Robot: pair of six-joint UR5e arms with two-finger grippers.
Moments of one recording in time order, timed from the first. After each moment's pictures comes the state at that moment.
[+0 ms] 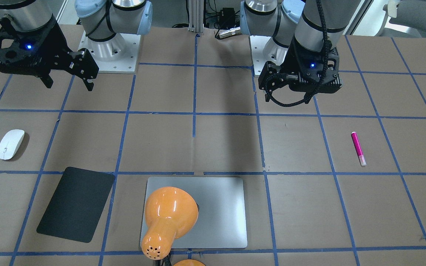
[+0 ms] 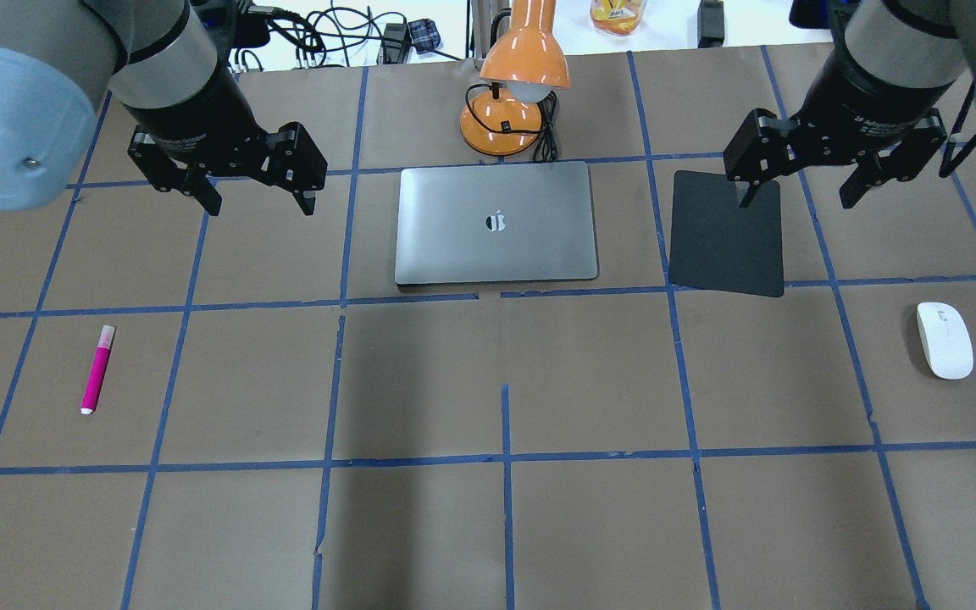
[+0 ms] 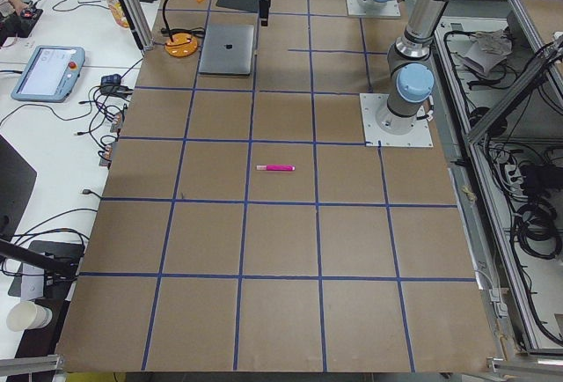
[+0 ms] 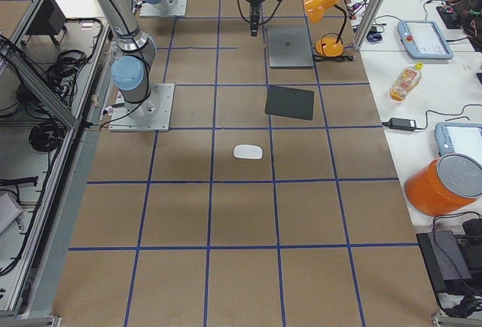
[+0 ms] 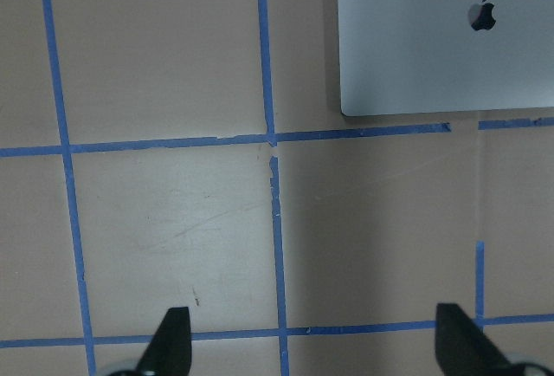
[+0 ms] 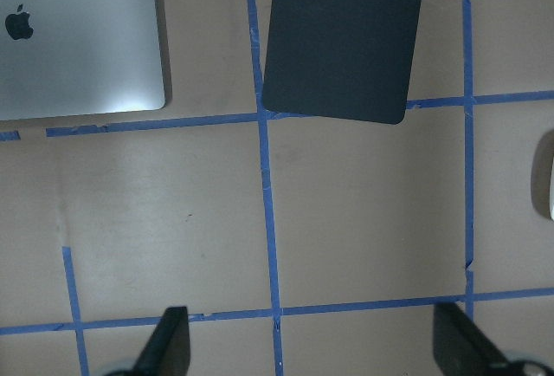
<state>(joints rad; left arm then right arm) -1.62 -1.59 -1.56 -1.54 1.58 -0.01 1.50 -1.64 1.62 -1.58 -1.57 -0.01</state>
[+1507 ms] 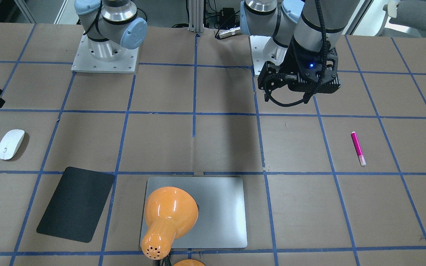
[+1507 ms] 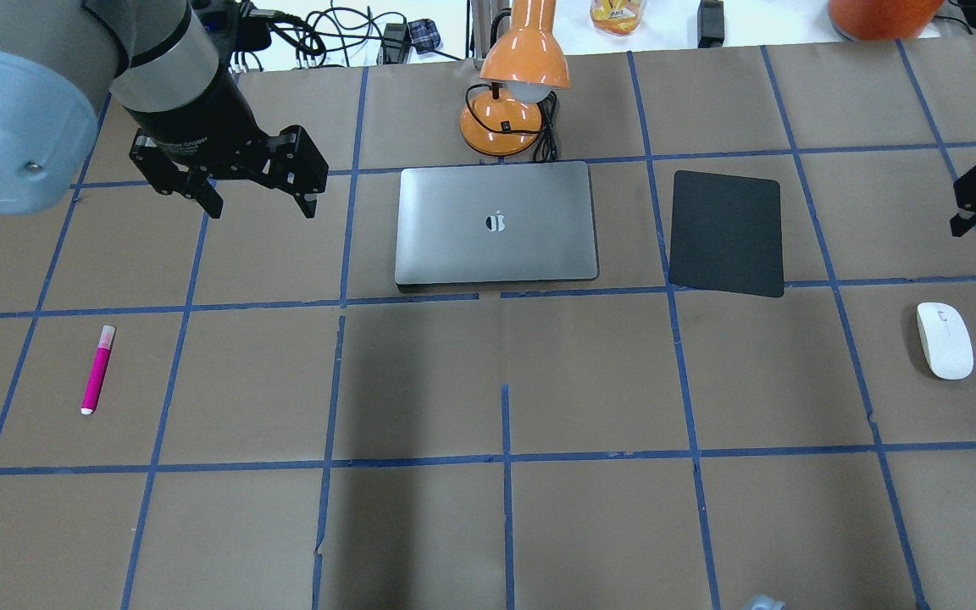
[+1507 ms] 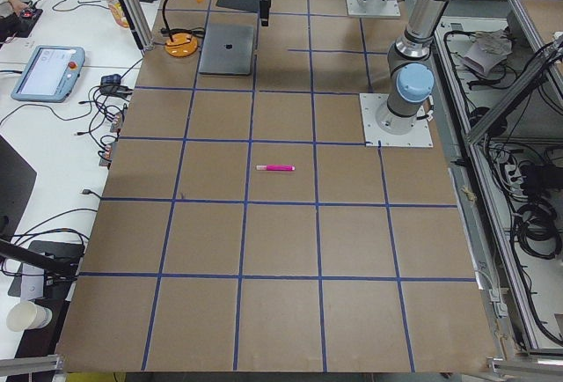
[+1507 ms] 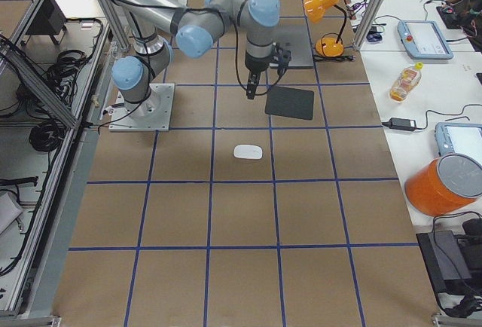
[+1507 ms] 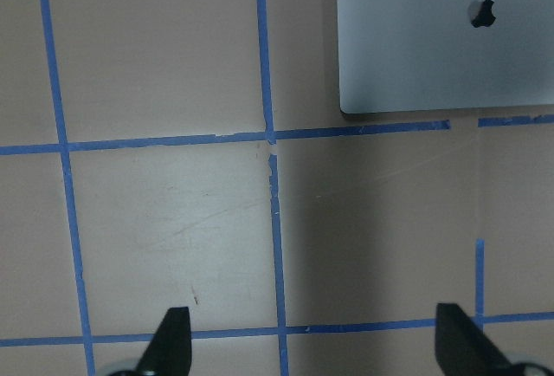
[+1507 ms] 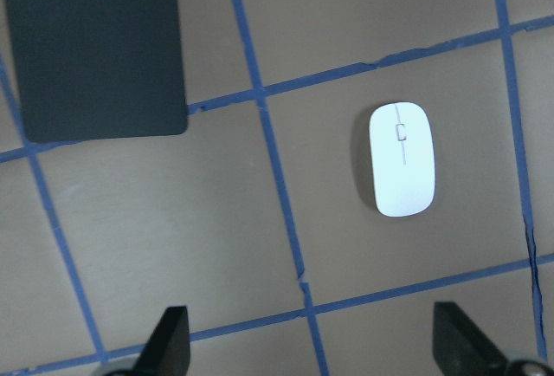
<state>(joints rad) -1.62 -1.59 -1.57 -1.54 1.58 -0.01 0.97 -1.55 1.75 -1.74 -1.57 -0.36</state>
